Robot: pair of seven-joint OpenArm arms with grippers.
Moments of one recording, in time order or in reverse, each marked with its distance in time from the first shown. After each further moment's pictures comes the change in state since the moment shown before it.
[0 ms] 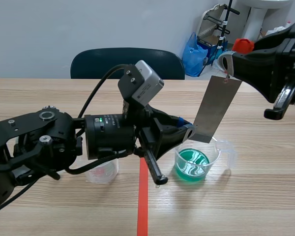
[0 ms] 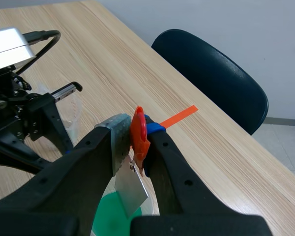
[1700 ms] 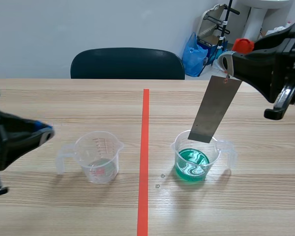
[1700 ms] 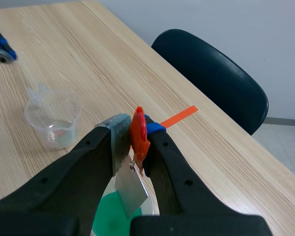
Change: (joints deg) left arm 36.5 -34.9 -35.4 13.6 -0.1 5.0 -8.5; right arm 0.0 0.0 0.0 0.0 0.0 0.0 0.0
